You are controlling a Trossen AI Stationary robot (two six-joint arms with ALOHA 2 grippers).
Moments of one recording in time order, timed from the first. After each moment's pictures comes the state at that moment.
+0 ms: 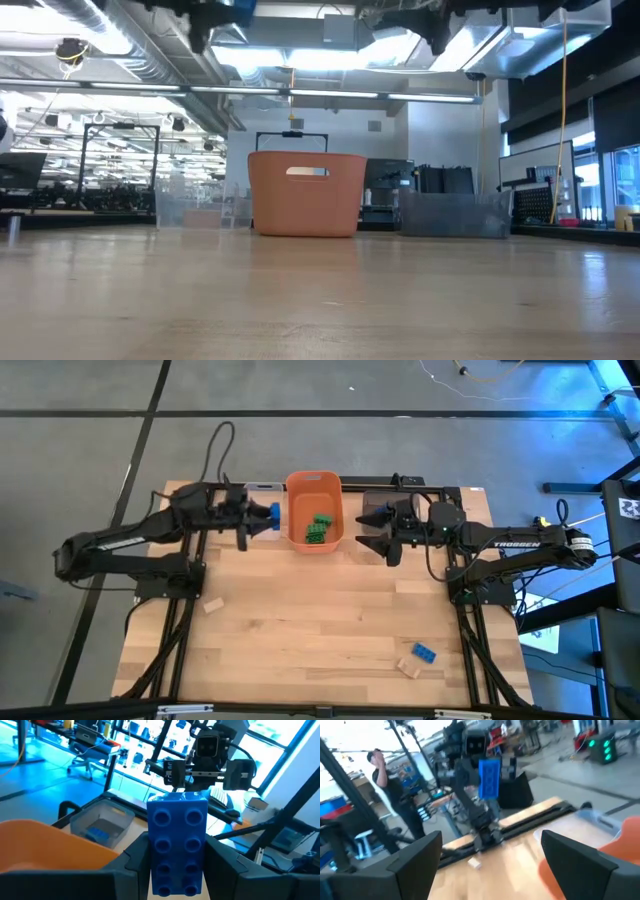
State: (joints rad) left arm 0.36 0.82 0.74 0.08 0.22 -0.38; right arm -0.13 1.05 0.76 0.30 -0.05 0.41
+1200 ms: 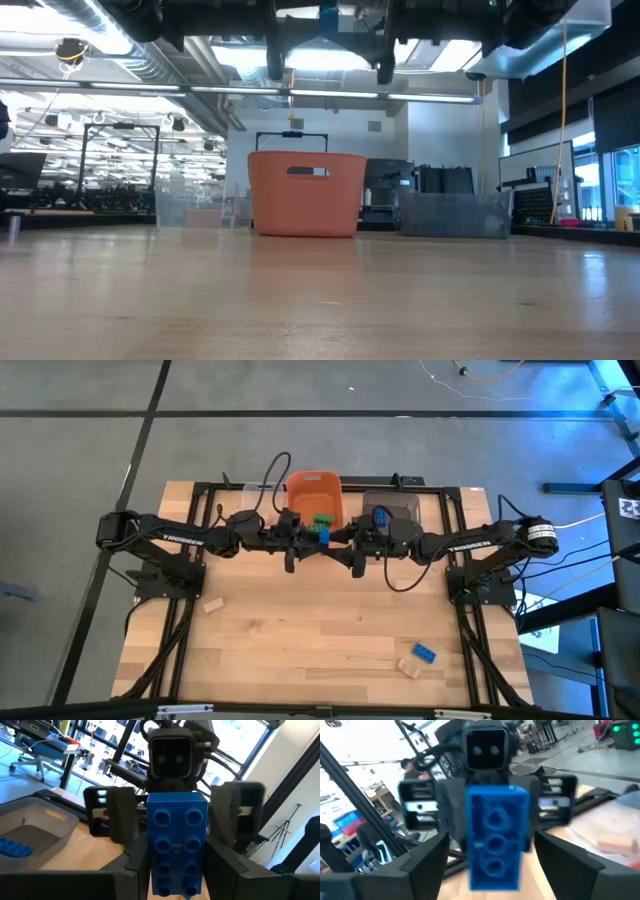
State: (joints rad) left arm 0.13 1.37 0.74 0.77 0.14 -0.50; right arm -0.05 1.45 0.79 0.72 -0.04 0.51
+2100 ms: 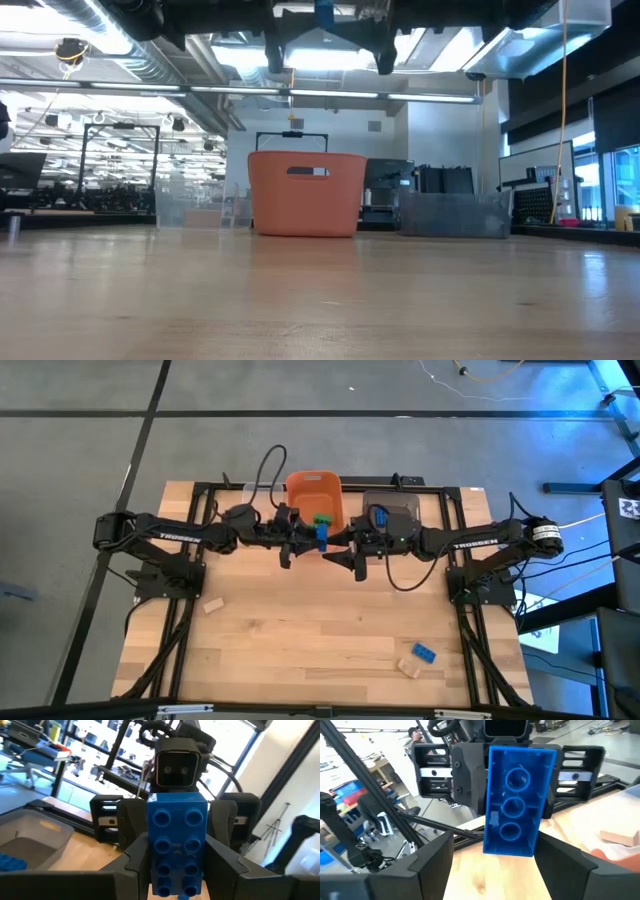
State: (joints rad) left arm 0.18 1.34 0.74 0.78 0.21 -0.49; right arm -0.05 1.41 0.87 0.48 -0.12 0.44
